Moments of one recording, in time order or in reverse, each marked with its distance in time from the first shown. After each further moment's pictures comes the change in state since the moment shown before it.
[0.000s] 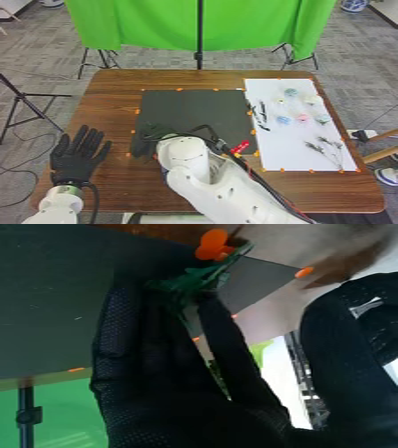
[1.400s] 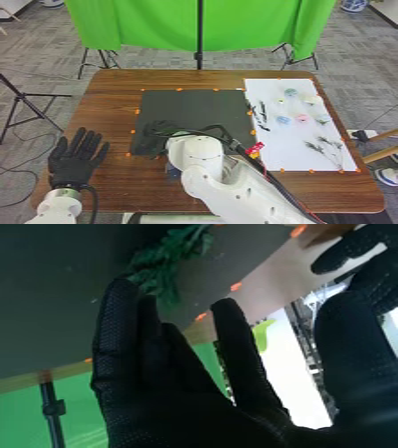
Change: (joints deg) left arm 1.3 -1.0 -0.8 -0.4 -0.2 -0.4 0.4; right arm -1.6 4.2 1.9 -6.8 6.4 5.0 2.2
